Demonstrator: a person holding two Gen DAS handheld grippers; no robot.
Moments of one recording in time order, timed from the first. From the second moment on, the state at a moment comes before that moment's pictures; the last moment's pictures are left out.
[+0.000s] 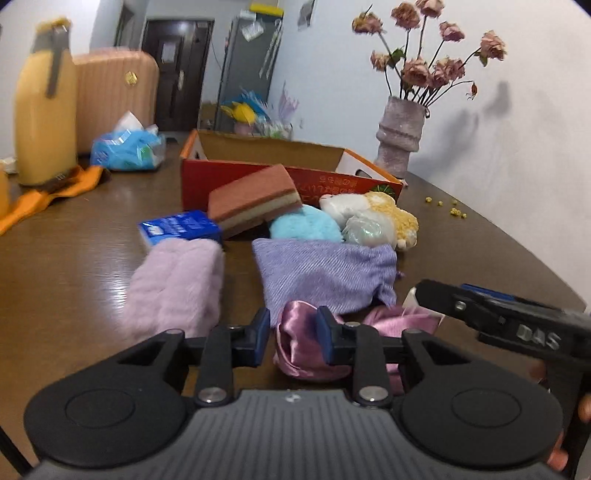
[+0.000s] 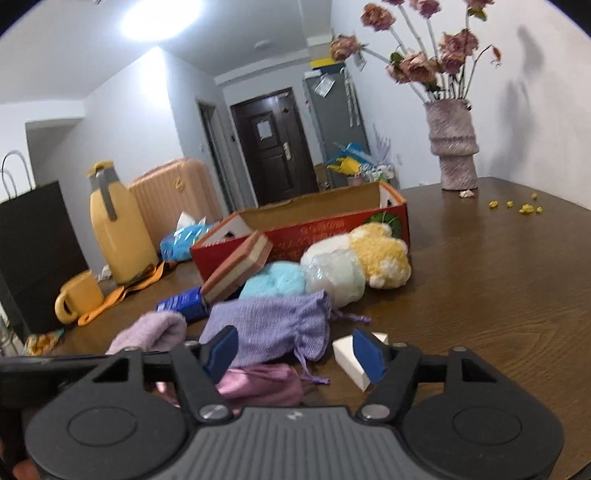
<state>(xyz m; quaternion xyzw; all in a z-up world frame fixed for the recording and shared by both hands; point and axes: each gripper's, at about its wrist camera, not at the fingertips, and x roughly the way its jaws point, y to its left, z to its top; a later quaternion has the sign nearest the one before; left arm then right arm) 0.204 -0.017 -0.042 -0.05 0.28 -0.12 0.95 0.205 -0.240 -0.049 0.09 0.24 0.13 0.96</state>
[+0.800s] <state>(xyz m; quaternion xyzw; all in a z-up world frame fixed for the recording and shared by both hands) 0.195 0.005 -0.053 -0.13 0.32 -0.20 0.92 0.161 -0.220 -0.072 0.06 0.28 0.18 0.94</state>
